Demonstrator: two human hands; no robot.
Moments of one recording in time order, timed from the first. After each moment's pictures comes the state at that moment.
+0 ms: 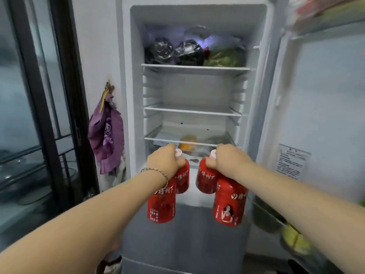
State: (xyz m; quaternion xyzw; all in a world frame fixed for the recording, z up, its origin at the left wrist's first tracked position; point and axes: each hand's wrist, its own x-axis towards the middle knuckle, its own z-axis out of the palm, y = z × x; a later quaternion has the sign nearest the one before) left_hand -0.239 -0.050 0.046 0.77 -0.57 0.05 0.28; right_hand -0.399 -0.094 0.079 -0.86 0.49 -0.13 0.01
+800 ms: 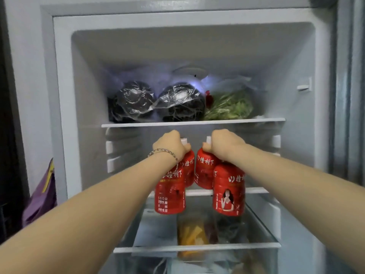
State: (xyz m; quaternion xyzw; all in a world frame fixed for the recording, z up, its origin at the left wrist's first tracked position) left_hand -0.124 -0.358 0.227 0.73 -0.60 0.10 0.32; right_hand -0.262 -0.379 0.237 -0.79 0.55 -0.25 -0.05
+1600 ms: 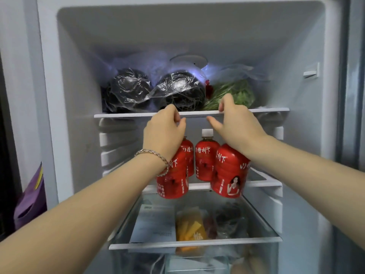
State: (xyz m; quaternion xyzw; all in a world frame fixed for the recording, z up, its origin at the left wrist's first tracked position) left_hand -0.123 -0.335 0.223 0.54 -0.60 0.22 0.55; right_hand -0.282 -0.362 0.236 -0.76 0.40 -0.48 -0.16
